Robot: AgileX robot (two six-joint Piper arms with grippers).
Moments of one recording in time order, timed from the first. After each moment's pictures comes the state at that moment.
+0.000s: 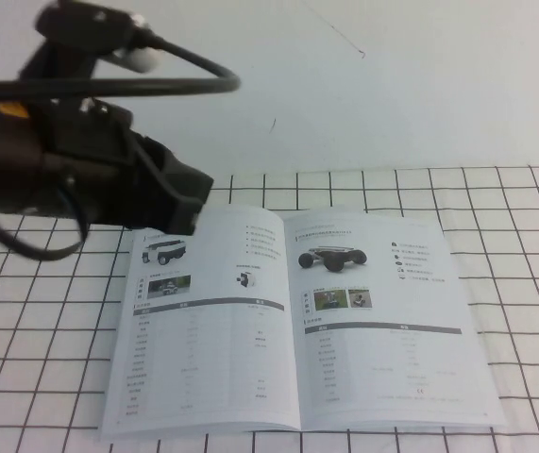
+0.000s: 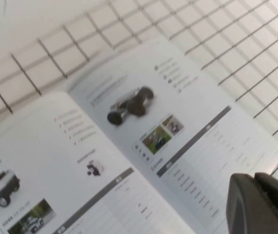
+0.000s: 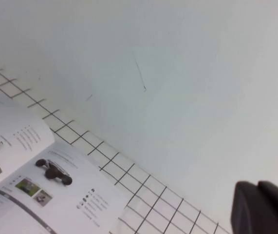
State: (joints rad) right arm 0.57 0.56 -1.03 -0.32 0.87 -0.17; left arm -0.36 1.24 -1.20 -0.54 0.84 0.45
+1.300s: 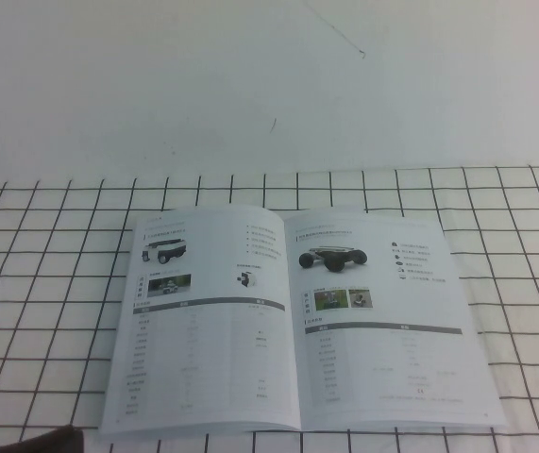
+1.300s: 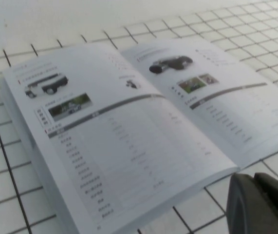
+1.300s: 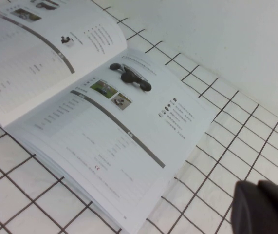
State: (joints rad) right arm 0.57 0.39 -0.48 -0.23 0.67 -0.11; left arm -0.36 0.32 -0.26 -0.54 0.45 0.40
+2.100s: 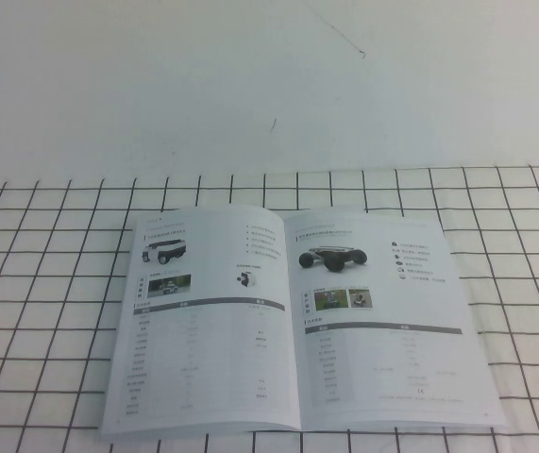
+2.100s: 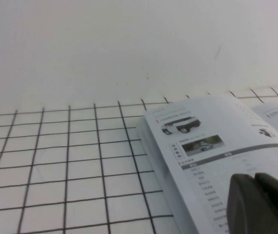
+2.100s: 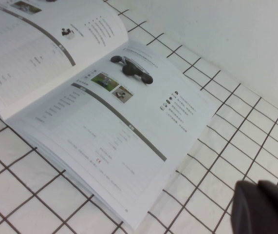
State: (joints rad) right arm 0.57 0.39 -0.48 -0.23 0.69 -0.11; left arm -0.12 -0.01 0.03 -0.51 0.21 0.42
